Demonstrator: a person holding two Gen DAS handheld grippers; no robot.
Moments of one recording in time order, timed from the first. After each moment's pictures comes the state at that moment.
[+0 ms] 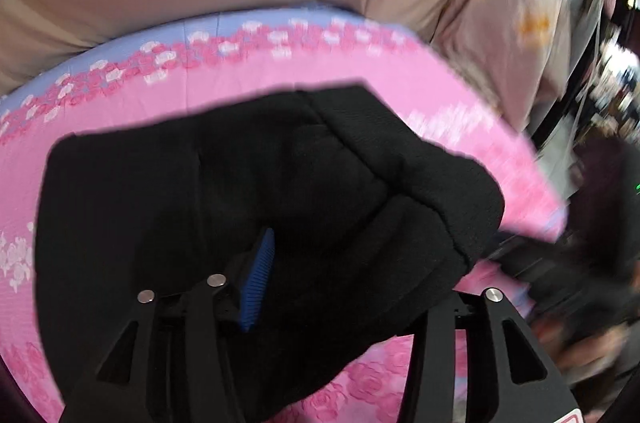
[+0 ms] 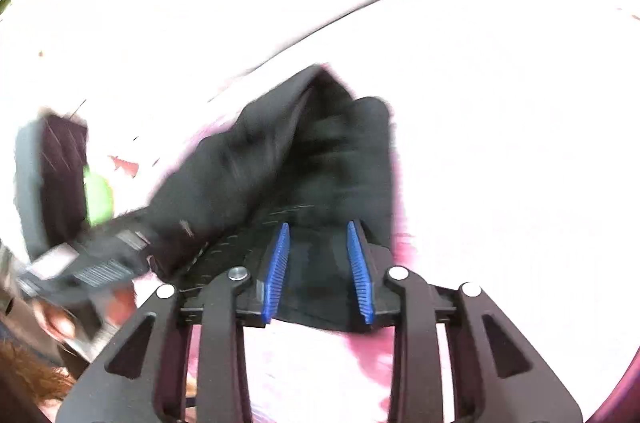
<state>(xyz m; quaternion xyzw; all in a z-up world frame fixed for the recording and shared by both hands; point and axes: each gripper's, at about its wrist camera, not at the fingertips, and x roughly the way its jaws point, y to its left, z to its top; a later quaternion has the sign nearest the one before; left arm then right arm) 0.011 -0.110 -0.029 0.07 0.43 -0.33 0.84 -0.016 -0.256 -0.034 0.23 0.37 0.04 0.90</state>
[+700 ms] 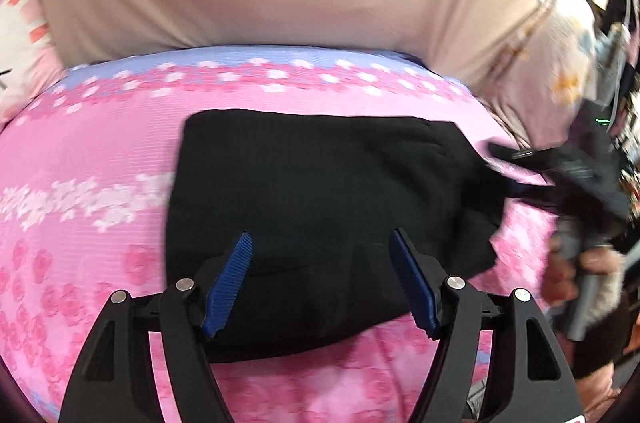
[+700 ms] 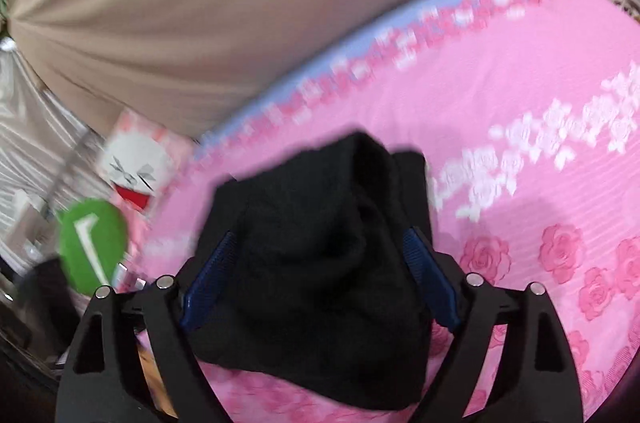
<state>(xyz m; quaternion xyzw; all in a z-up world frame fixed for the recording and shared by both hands) -0.001 0.026 0.001 -0.01 0.40 -0.25 0.88 0.045 -0.243 -0.011 0.28 0.33 0.11 0.89</state>
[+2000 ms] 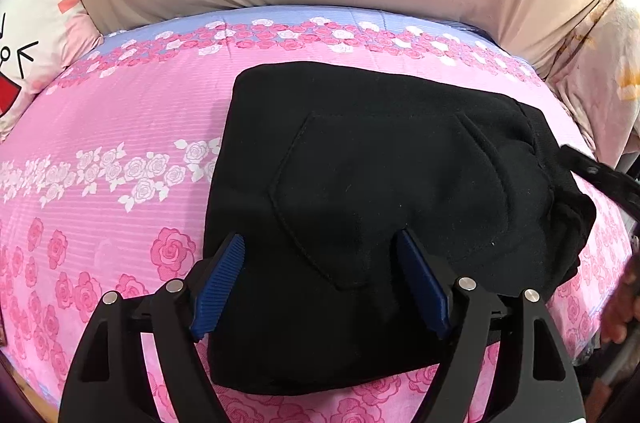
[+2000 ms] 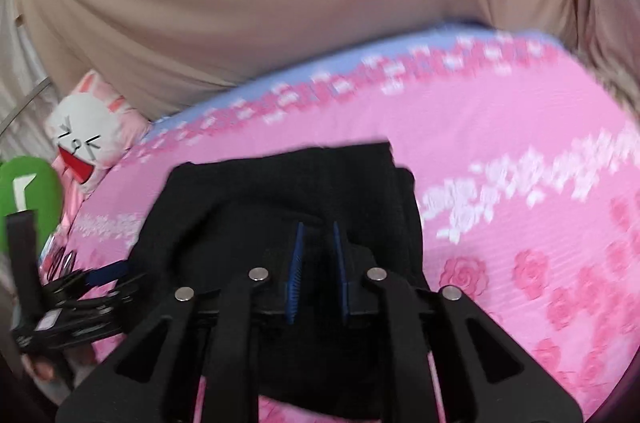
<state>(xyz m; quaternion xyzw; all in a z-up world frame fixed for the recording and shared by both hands) 0.032 0.027 -0.039 0.02 0.45 -0.16 0.88 0.050 -0.191 -0.009 0.13 0.35 0.02 0.93</state>
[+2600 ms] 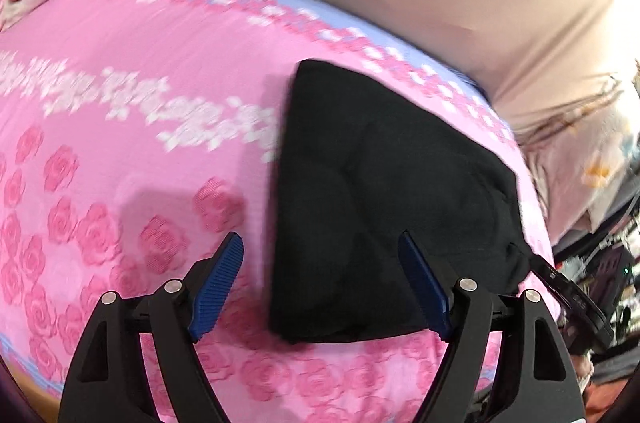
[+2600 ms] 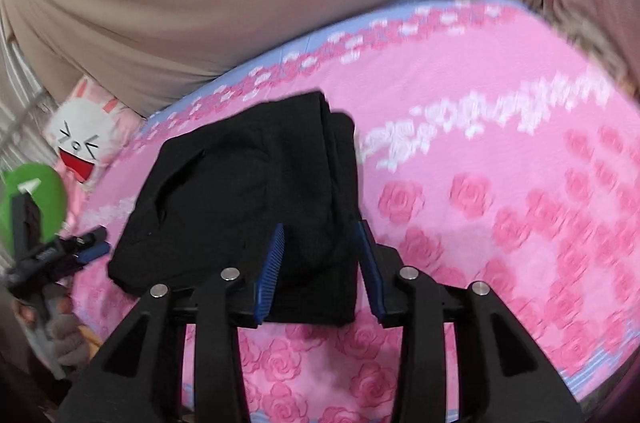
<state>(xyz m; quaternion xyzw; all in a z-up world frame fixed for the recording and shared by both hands) 0.028 0.113 -0.042 -0.16 0.48 -0.18 0.85 0.000 -0.236 -0.047 0.23 0.38 0.03 0.89</state>
